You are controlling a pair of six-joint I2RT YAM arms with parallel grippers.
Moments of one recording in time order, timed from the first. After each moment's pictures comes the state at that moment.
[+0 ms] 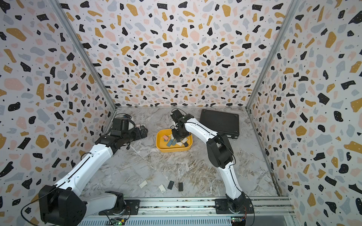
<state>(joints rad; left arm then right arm) -0.20 1.23 1.02 -0.55 0.04 -0.43 0.67 2.21 1.94 -0.95 -0.12 0.27</state>
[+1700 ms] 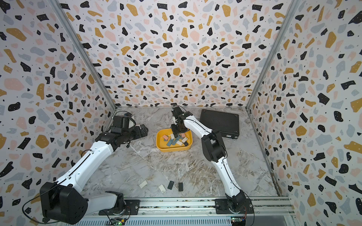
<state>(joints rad) -0.19 1.26 1.07 -0.58 0.07 -0.42 0.62 2.42 2.19 -0.93 -0.16 0.26</state>
